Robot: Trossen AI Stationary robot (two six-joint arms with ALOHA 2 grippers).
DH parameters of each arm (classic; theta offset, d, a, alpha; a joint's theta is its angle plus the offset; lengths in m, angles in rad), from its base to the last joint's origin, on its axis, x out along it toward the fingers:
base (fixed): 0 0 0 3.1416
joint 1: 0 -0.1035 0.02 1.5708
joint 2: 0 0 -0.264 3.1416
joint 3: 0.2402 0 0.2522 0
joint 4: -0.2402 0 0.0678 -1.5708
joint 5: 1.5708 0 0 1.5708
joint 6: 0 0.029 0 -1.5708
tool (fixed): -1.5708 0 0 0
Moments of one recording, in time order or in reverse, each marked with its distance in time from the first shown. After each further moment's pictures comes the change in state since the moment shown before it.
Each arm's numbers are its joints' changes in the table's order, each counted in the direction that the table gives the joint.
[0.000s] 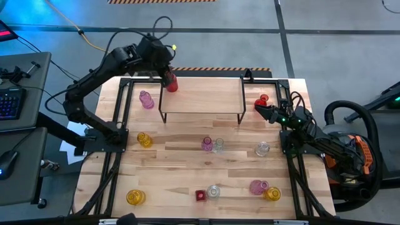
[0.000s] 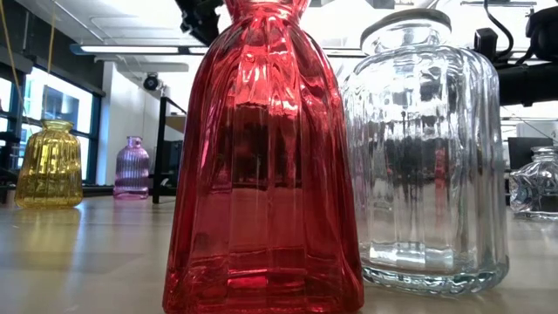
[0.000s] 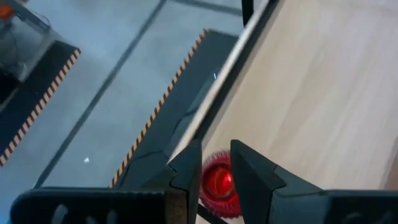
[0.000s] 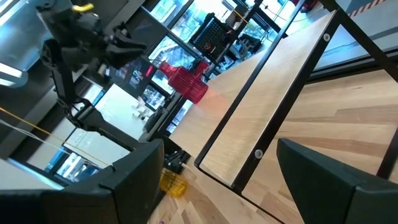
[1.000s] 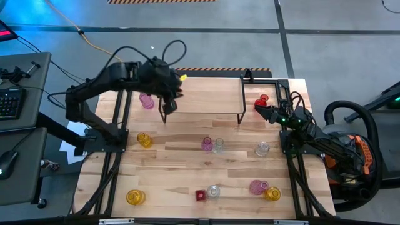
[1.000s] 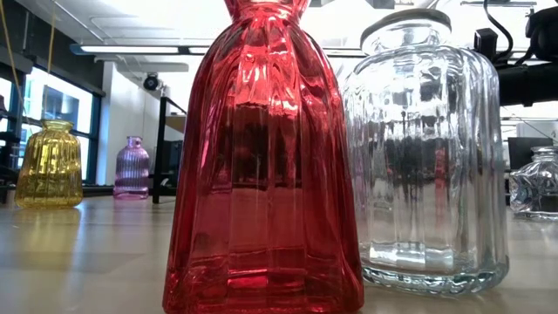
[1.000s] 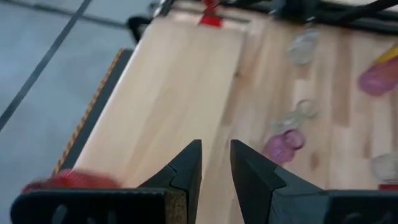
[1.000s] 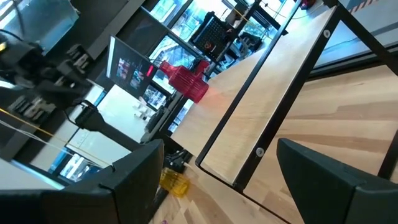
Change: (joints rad) left arm 0.401 0.022 0.153 -0.135 -0.072 -0.261; right arm 0.000 0.000 0.000 0.000 0.005 0.014
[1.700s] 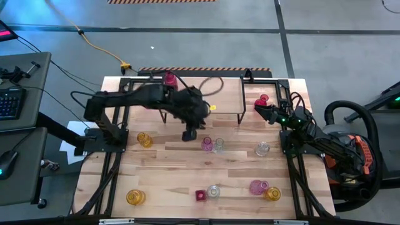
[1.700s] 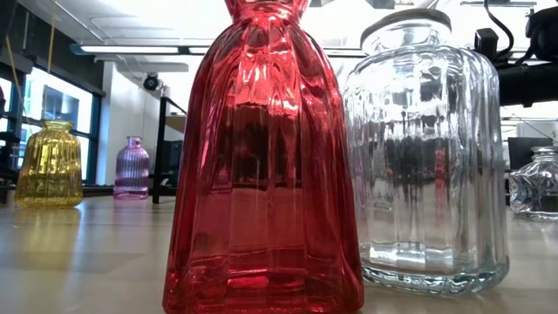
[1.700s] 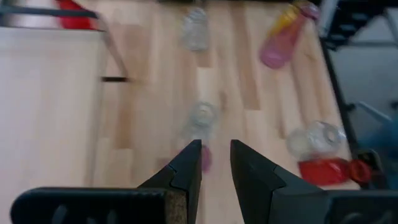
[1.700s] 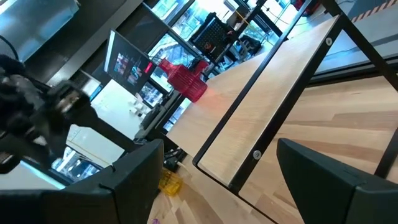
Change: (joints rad) left arm 0.171 0.244 0.000 0.155 -0.259 0.031; right arm 0.000 0.000 0.000 0.000 -0.001 -0.061
